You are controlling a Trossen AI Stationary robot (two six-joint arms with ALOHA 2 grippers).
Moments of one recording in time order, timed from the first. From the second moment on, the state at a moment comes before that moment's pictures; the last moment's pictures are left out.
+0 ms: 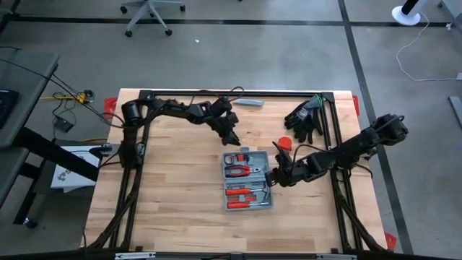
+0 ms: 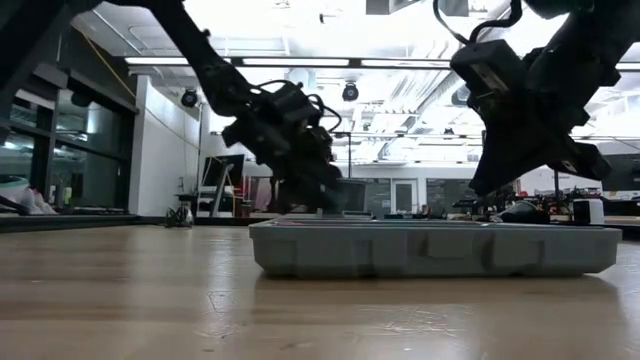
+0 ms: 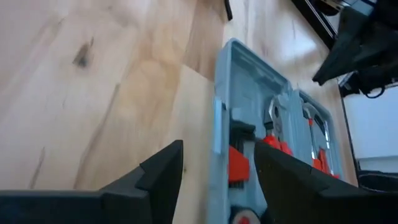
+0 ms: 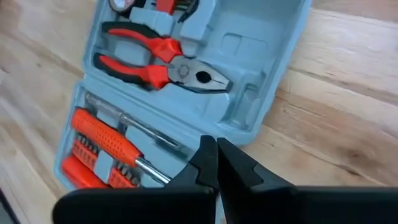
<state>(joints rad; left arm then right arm) 0.43 1.99 1.13 0.00 0.69 -0.24 0.38 1.42 0.68 -0.27 0.33 1.46</state>
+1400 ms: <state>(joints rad) 0.36 2.11 1.26 -0.04 0.73 -0.20 0.38 1.42 0.68 -0.31 0.33 1.48</state>
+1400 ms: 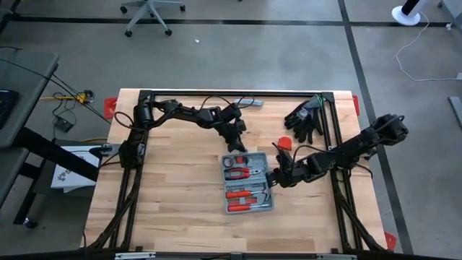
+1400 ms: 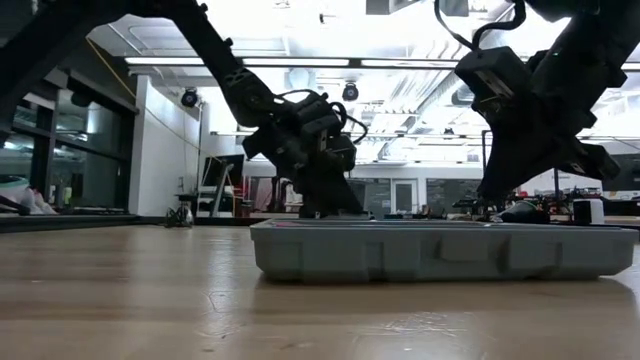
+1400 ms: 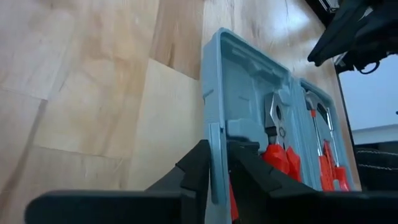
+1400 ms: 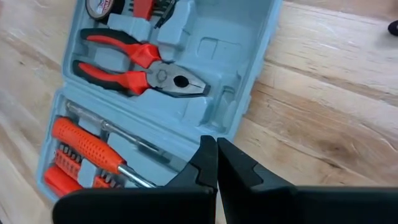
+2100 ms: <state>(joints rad) 0.33 1.95 1.25 -0.12 0.72 -0.21 0.38 1.42 0.68 -0.36 0.39 1.48</state>
